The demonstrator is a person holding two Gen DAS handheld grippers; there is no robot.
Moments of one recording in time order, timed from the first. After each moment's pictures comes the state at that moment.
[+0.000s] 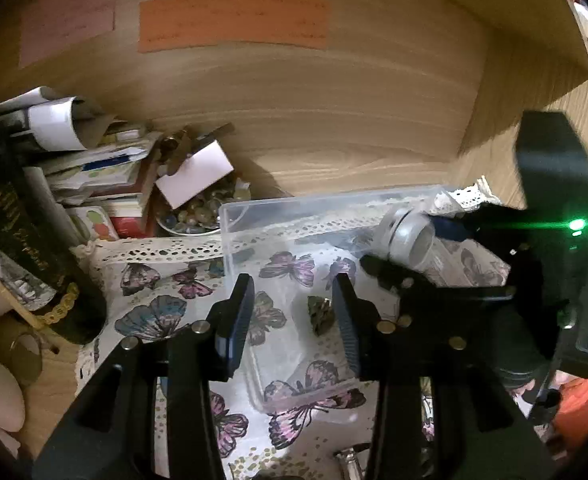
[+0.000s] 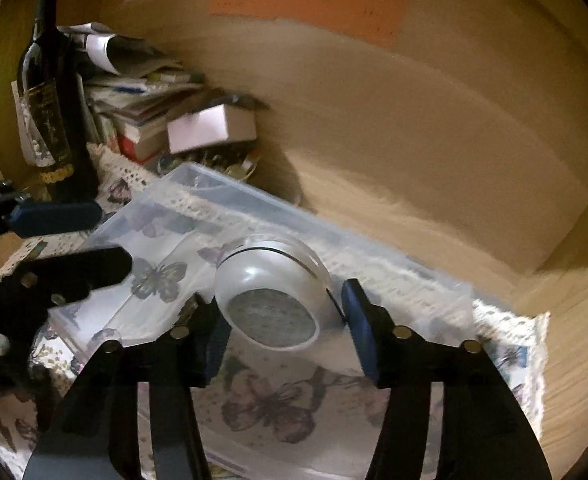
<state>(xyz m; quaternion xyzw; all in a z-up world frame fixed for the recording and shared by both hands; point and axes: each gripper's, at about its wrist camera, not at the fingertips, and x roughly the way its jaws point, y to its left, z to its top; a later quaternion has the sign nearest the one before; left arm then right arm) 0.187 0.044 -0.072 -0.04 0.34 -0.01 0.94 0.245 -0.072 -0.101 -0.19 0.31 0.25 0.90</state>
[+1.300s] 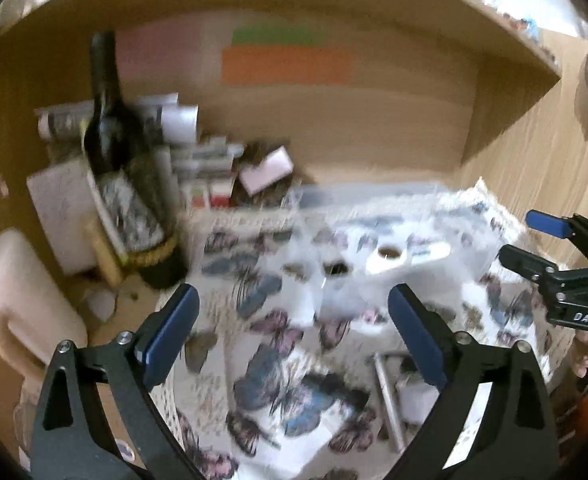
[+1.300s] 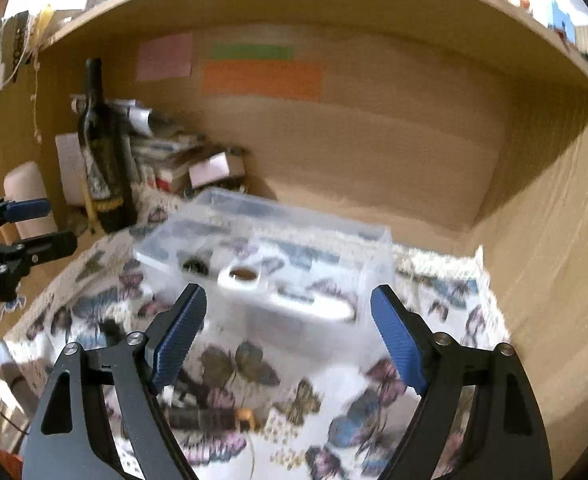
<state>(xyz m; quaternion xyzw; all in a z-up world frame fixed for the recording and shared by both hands) 0.065 0.066 -0.058 -0.03 0.31 0.05 0.95 0.121 -0.150 -0.064 -0.11 0.25 0.23 0.94</state>
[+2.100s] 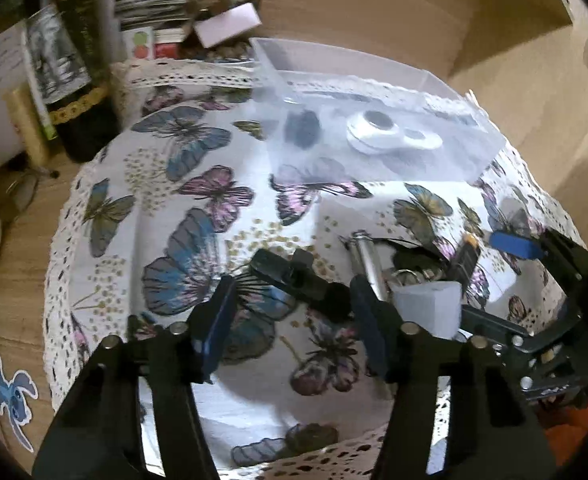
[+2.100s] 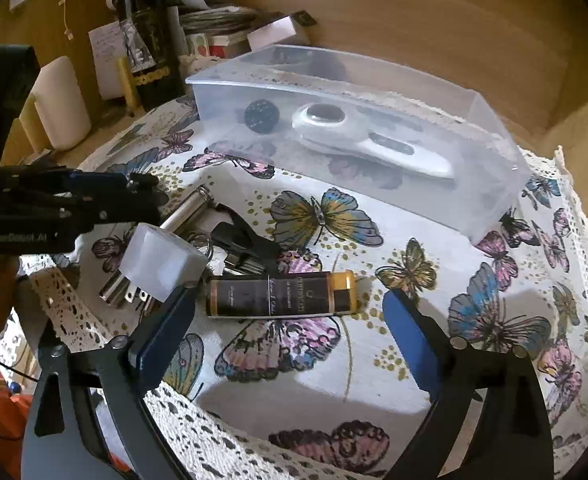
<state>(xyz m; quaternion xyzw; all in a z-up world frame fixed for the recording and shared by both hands) 0.074 0.047 -0.142 -0.08 0.44 -0.03 0.89 0.096 -0.123 -0.156 -0.13 0.39 0.29 0.87</state>
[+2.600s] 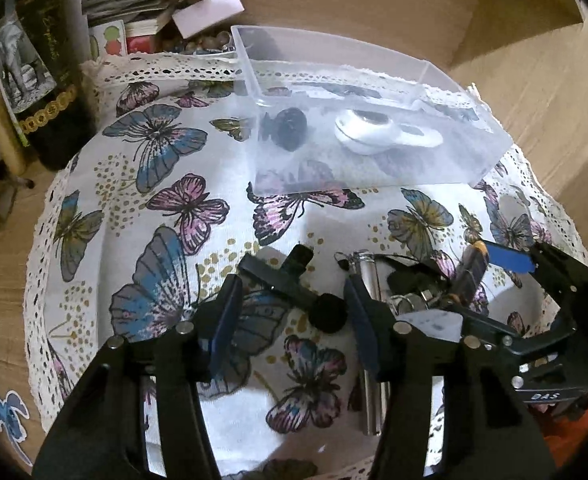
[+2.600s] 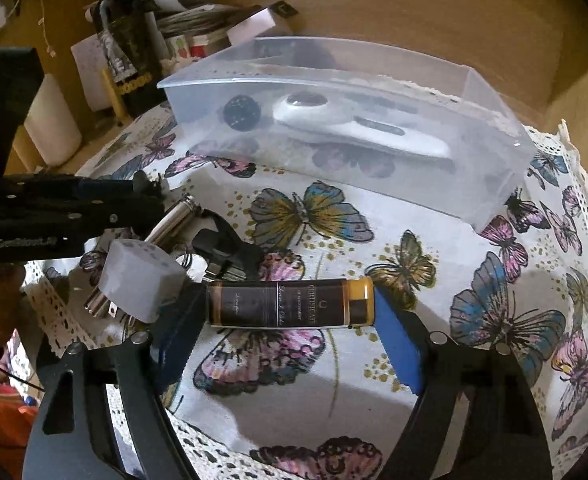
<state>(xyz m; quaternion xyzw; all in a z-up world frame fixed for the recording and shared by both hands) 0.104 0.039 -0.144 -0.09 0.47 -0.03 0.88 0.110 -0.138 -0.162 -0.09 0.40 0.29 0.86</state>
